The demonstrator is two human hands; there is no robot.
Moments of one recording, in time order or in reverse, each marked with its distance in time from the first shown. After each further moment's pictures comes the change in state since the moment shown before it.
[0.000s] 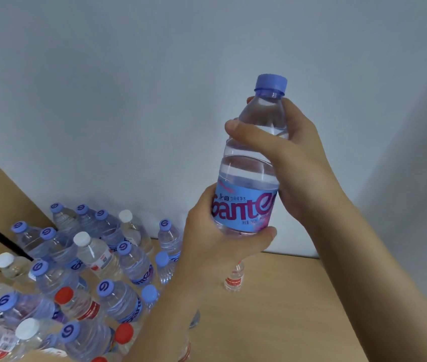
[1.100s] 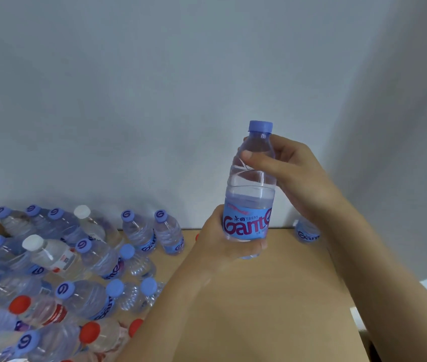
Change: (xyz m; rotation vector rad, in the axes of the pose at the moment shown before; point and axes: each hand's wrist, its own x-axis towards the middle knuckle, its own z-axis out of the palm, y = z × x) left_hand 0.008 -0.096 0.060 -0.008 -0.330 -0.344; right_hand -0.019 0.062 -0.109 -0.183 -0.011 0.147
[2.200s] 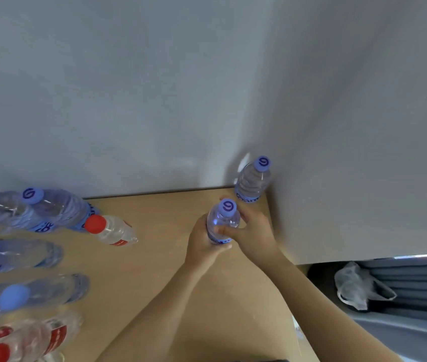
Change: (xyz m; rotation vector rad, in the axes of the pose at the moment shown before) left_hand 0.092 -0.218 0.148 0.204 0.082 -0.076; right_hand -0.074 0.217 -0.102 -0.326 0.144 0.377
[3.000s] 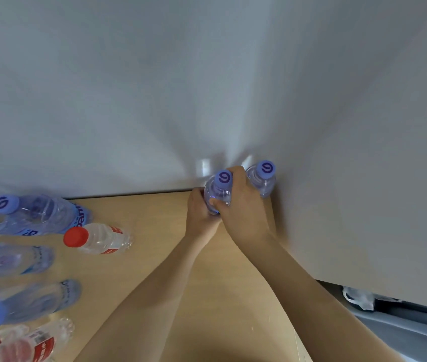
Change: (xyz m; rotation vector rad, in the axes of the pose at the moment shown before) left_hand 0.076 0.015 0.008 0.056 0.153 -0.114; right_hand 0.062 -0.022 0.002 -0.321 0.020 0.012
